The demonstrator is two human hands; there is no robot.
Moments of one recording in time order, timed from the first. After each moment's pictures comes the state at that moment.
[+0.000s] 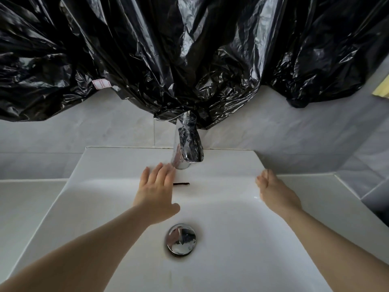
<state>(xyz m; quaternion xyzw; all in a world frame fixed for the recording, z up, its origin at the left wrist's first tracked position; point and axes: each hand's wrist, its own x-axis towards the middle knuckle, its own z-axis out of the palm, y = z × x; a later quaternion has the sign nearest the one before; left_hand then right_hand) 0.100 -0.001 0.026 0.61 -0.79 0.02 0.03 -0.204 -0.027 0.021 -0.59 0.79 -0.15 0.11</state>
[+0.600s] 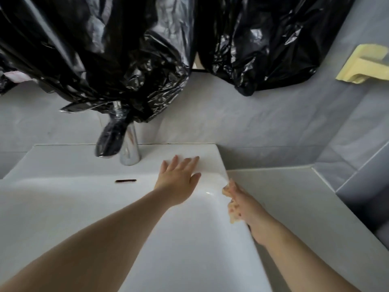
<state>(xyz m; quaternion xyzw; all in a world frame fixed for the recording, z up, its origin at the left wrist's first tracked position) -0.062 -0.032 0.043 0.59 -0.80 -0.09 0.08 -0.240 0.026 0.041 -0.43 0.61 -0.38 0.55</state>
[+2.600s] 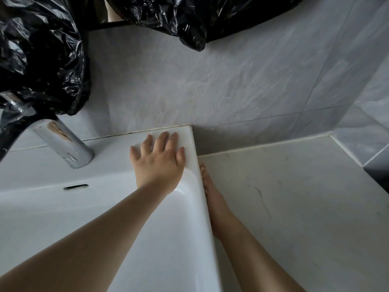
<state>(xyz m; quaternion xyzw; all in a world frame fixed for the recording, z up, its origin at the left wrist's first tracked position) -0.132 -0.071 0.020 0.72 -0.68 0.06 0.08 -0.250 -0.027 -0.024 -0.39 0.37 -0.45 0.71</state>
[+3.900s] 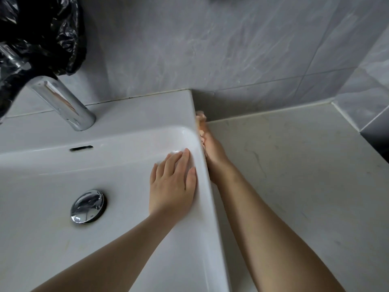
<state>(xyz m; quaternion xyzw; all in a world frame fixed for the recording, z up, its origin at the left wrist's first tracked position) -0.145 0.036 -0.035 0.69 -0.70 -0.08 0.16 -0.258 -0.007 -0.004 -0.48 0.31 -0.48 0.67</state>
